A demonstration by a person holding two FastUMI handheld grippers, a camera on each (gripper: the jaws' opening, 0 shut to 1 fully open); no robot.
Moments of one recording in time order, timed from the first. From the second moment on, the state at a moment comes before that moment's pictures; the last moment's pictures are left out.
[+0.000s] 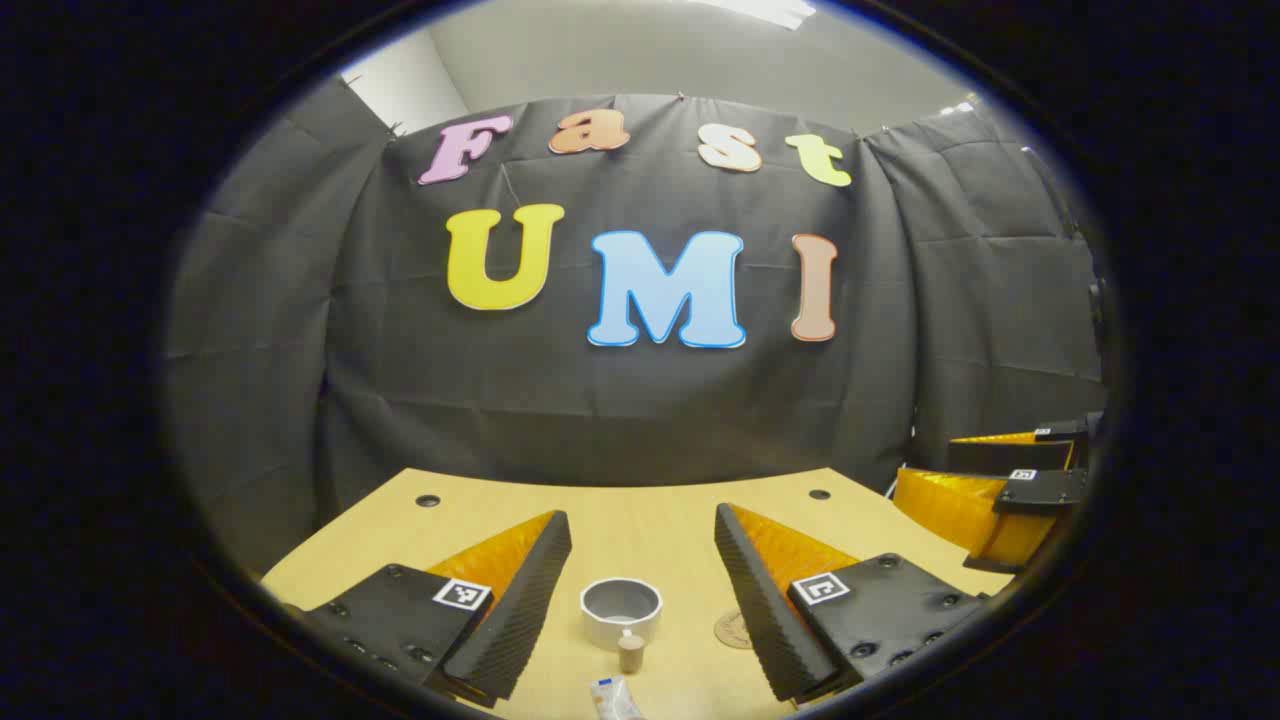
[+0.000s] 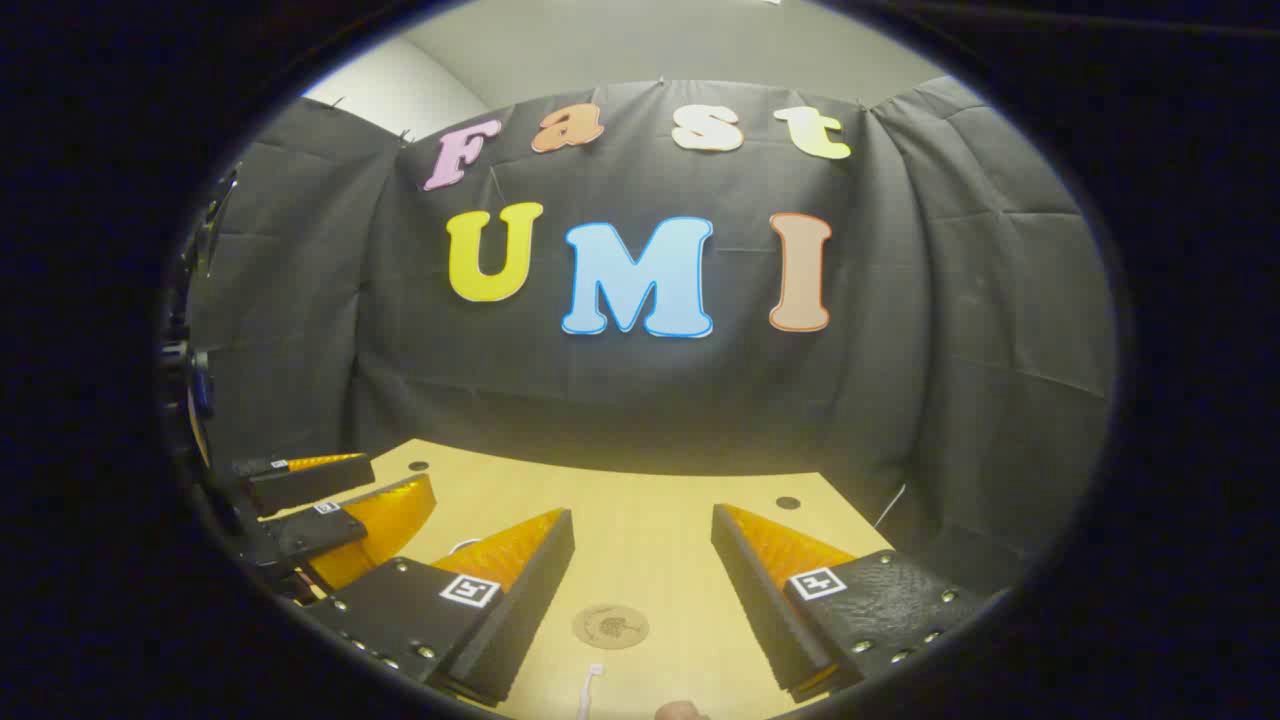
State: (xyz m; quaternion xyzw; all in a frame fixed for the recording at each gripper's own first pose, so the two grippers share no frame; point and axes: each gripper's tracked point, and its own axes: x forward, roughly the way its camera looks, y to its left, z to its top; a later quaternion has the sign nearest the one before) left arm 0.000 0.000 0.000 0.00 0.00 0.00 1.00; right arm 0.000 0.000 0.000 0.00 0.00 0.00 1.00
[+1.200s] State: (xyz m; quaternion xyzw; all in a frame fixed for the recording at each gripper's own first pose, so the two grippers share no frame) left arm 0.005 0.001 -0.139 0.00 0.24 -0.03 0.97; right arm 0.001 0.040 -0.133 0.06 0.27 0.07 0.96
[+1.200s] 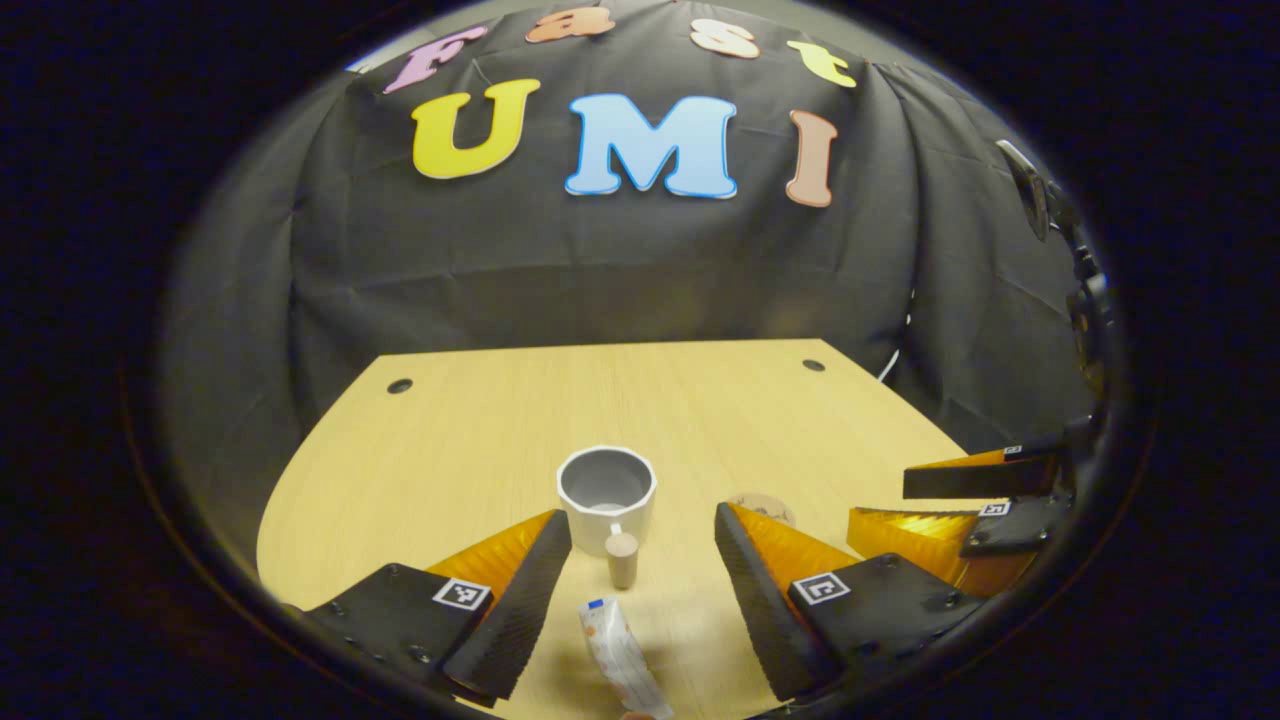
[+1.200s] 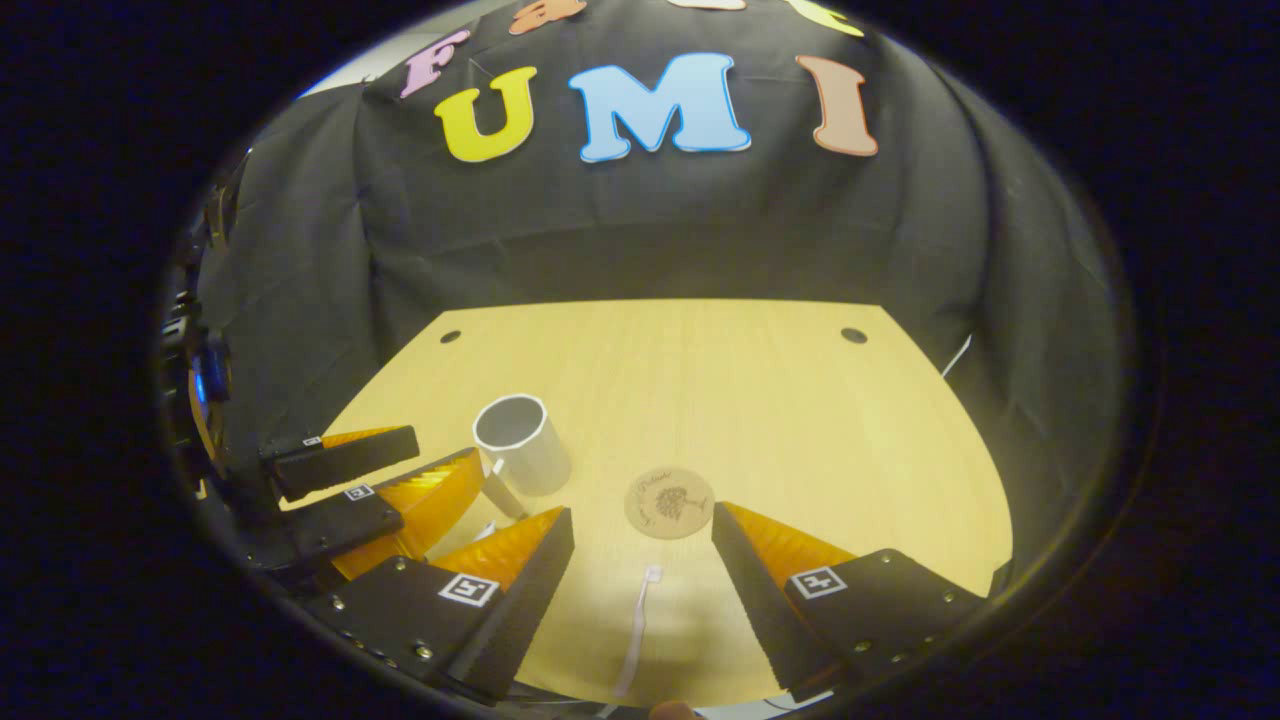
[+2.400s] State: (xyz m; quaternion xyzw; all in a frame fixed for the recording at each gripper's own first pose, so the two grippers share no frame) left arm -0.066 0.025 -0.325 -0.03 0.57 0.01 0.82; right arm -0.053 0.063 -0.286 0.05 0.56 0.07 0.82
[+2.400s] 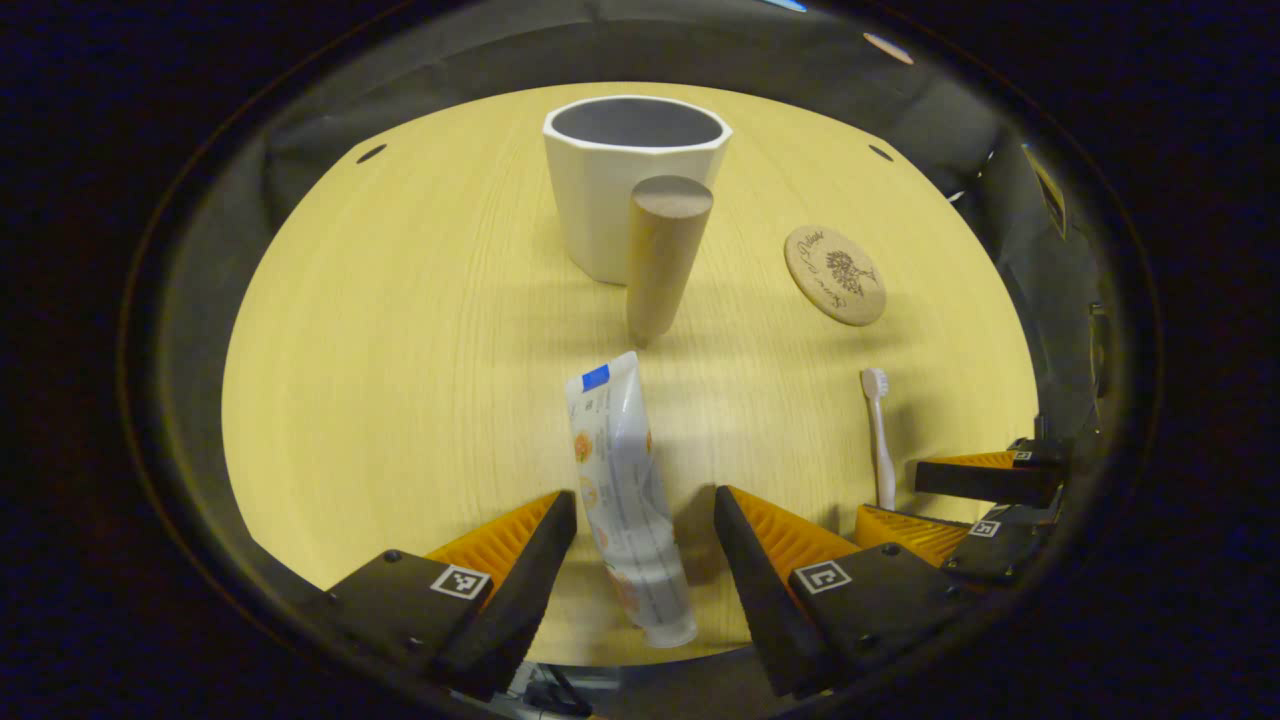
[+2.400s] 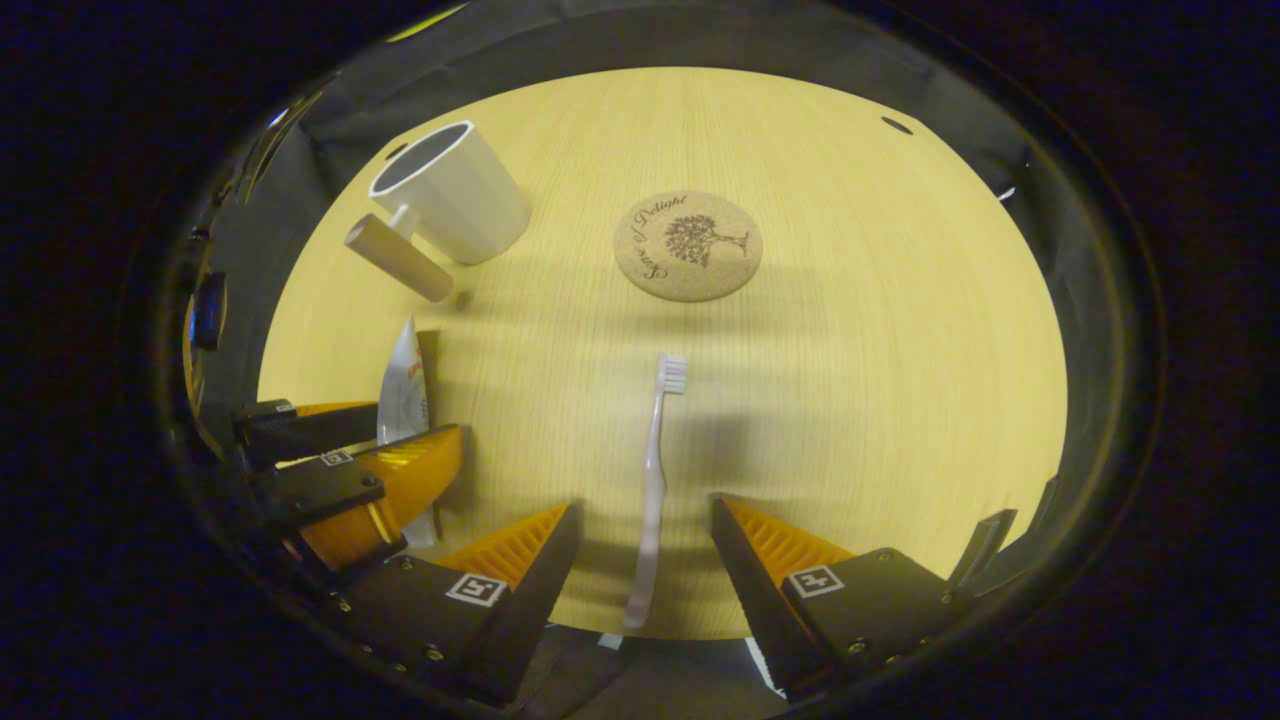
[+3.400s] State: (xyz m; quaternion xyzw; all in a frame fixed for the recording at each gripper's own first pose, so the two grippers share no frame) left arm -0.064 0.024 -0.331 0.00 0.55 0.02 0.84; right arm -0.059 0.053 -0.297 0.03 0.57 0.08 0.82
